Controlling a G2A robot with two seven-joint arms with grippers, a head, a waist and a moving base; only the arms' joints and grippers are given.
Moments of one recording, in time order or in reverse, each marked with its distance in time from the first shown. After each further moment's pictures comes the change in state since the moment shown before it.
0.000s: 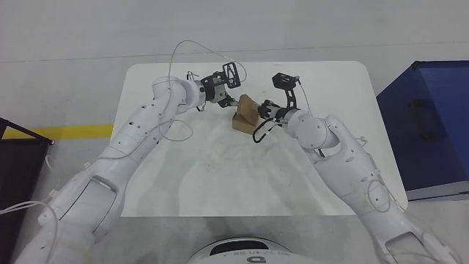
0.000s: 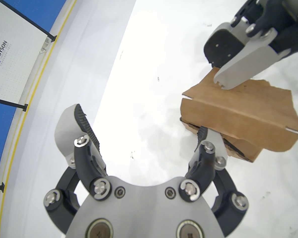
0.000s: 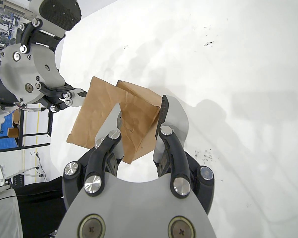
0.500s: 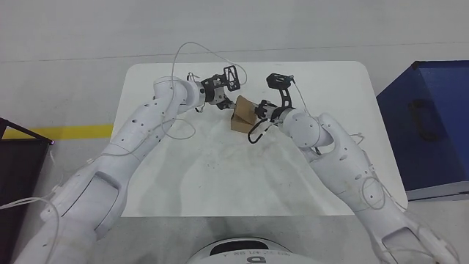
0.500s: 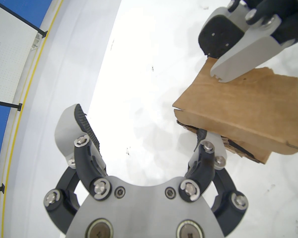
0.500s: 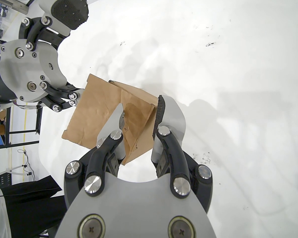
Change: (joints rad) left arm -0.026 -0.017 0.024 0.067 0.039 -0.025 0.022; right arm 0.034 -0.014 -0.042 0.026 -0.053 0.015 0.017
